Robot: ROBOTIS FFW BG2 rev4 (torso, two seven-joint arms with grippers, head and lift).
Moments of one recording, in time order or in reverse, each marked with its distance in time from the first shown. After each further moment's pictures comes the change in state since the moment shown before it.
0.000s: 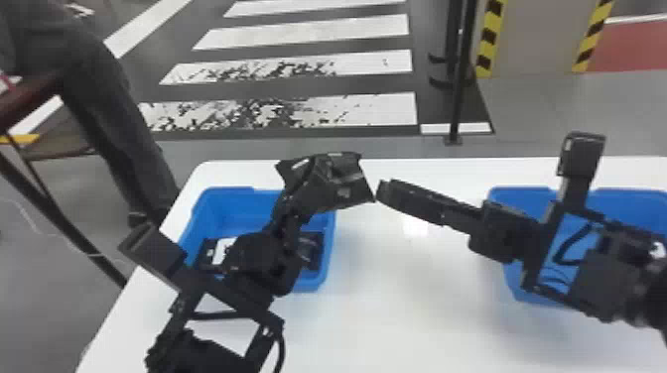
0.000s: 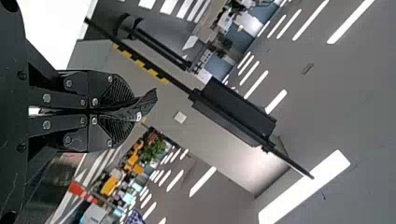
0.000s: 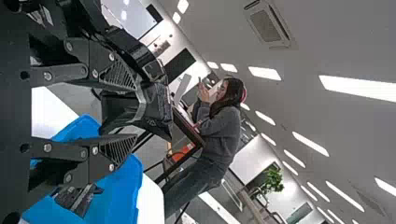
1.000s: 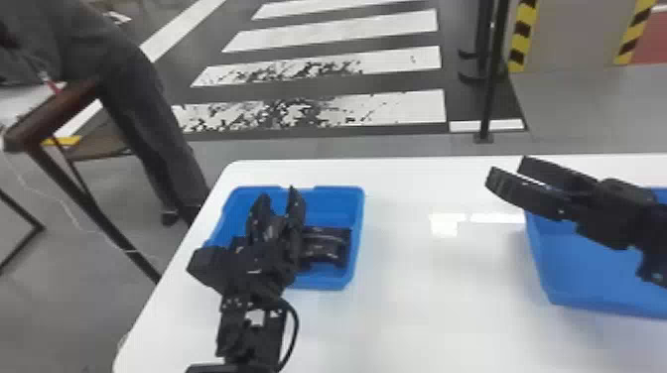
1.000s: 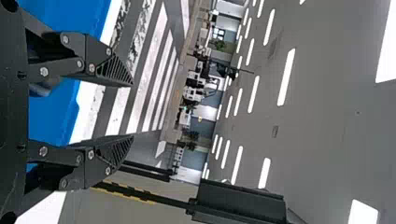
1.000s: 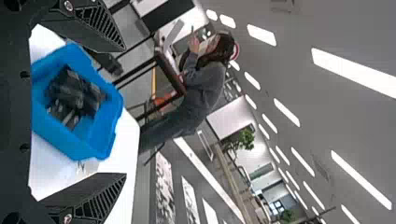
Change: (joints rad) left arm -0.233 -0.019 0.068 0.613 -0.356 -0.468 0.169; right arm 0.076 0.001 -0.204 -0.081 0.249 -0.025 0.014
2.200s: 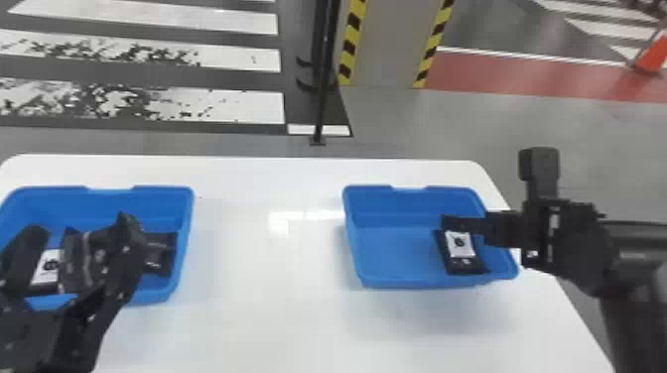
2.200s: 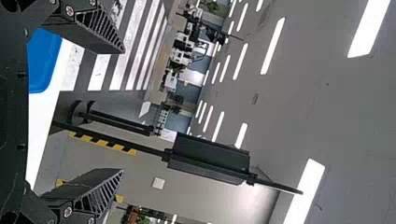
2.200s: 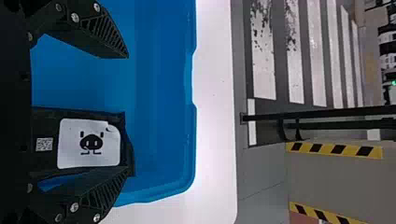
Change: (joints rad) left arm 0.384 0.007 -0.105 -0.478 0.006 0.008 -0.045; right arm -0.091 0.022 -0.273 0.049 0.590 0.583 -0.302
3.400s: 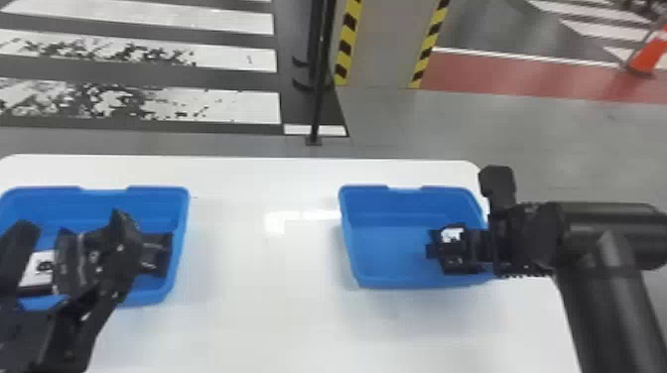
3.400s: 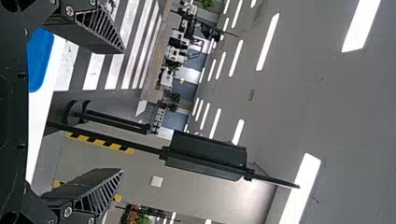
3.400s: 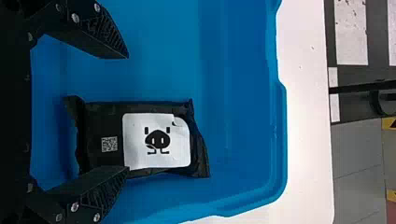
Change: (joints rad) left arm -0.003 0.002 0.004 0.001 -0.018 -0.016 -0.006; right arm -0.128 0.017 0.095 0.170 -0.020 0.225 -0.177
